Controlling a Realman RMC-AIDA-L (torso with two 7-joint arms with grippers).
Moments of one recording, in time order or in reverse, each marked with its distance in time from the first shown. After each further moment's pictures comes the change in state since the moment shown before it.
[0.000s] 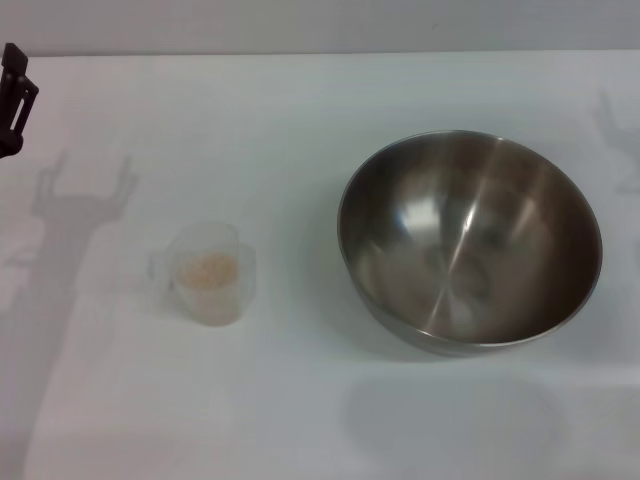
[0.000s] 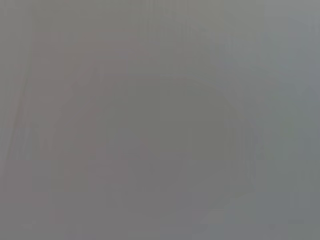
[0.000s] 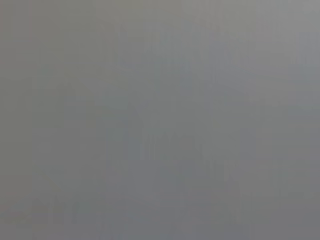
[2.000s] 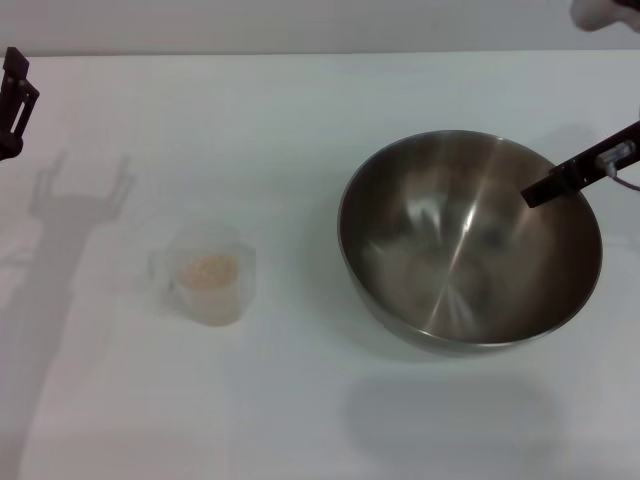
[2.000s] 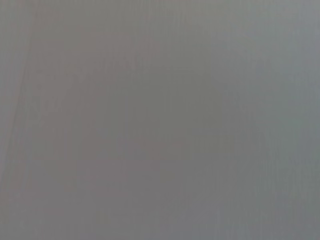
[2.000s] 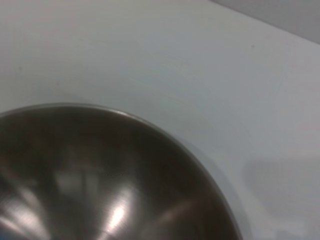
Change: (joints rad) left arm -0.002 0.006 0.001 0.009 0.000 -0.012 -0.001; right arm 0.192 0.019 0.492 -1.037 -0.182 2.767 -0.326
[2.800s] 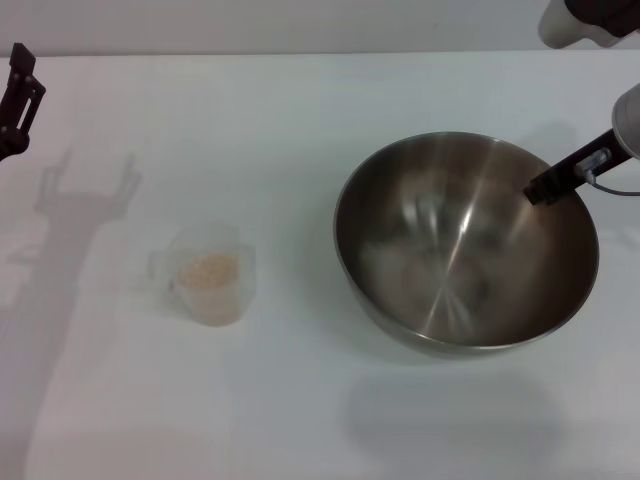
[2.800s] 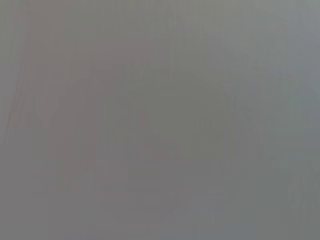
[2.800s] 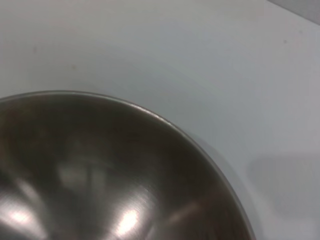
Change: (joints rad) left arm -0.006 -0.004 0.003 -0.006 0.000 -0.002 0.000; right arm 0.063 -0.004 0.014 0.139 0.013 -0.048 -0.078
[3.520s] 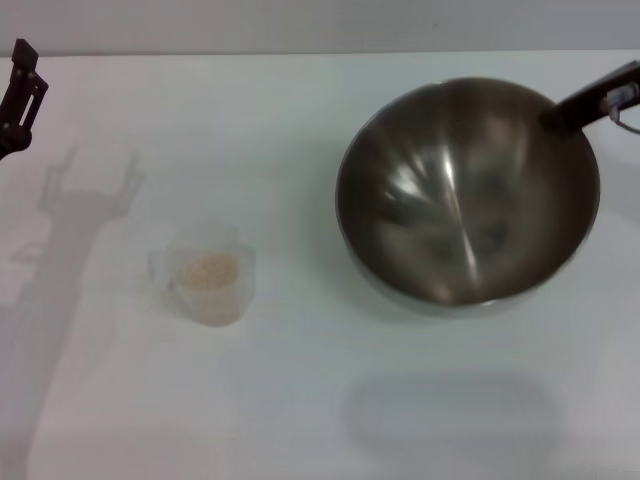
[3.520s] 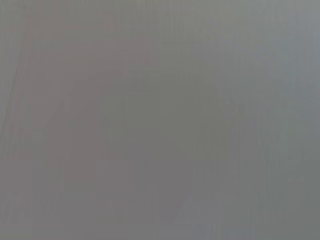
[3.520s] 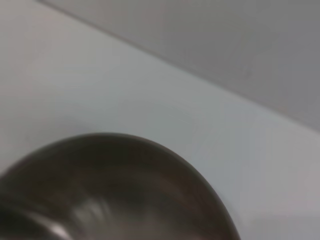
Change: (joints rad) left arm -0.003 0.000 0.003 -0.002 0.000 0.007 0.000; right arm -0.028 0.004 0.096 -0.163 0.039 -0.019 -0.040
